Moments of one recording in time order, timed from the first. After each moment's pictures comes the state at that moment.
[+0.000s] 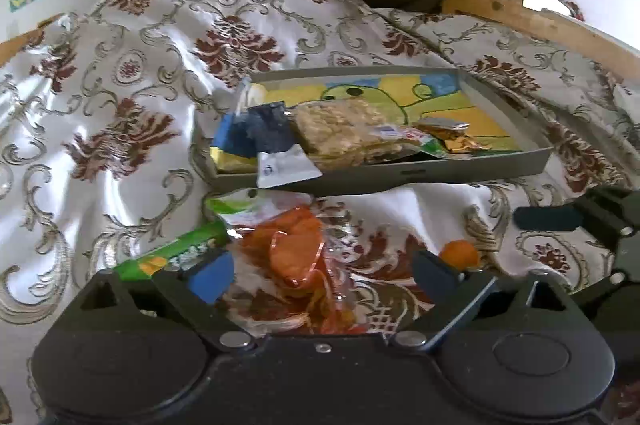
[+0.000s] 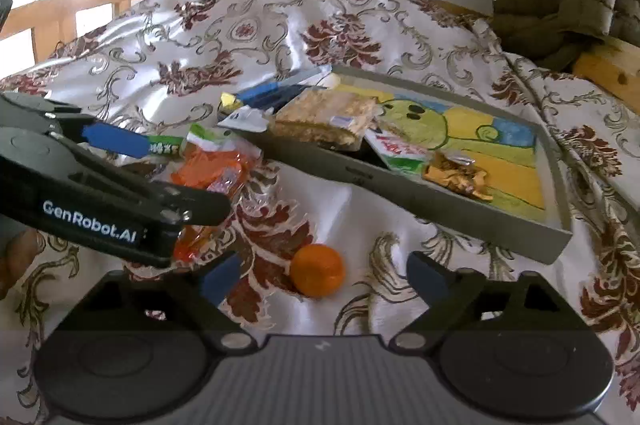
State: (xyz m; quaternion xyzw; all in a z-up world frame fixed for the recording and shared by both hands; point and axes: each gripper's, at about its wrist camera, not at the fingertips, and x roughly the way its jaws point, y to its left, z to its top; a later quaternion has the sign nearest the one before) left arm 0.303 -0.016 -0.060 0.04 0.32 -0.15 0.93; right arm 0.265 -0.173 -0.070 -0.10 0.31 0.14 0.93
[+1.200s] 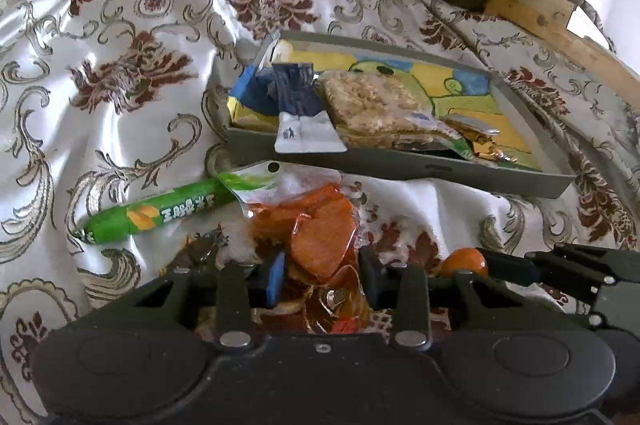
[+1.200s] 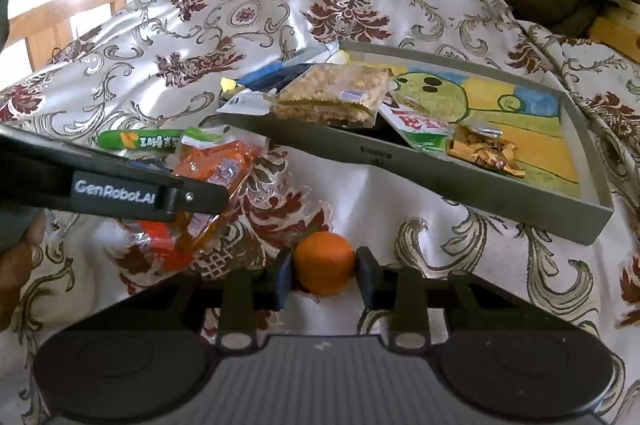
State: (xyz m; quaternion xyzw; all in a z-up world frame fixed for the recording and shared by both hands) left arm 0.320 -0.008 -0.073 -0.04 0.37 -0.12 0.92; right arm 0.285 -0.173 -0.082 -0.06 0.34 0.16 0.93
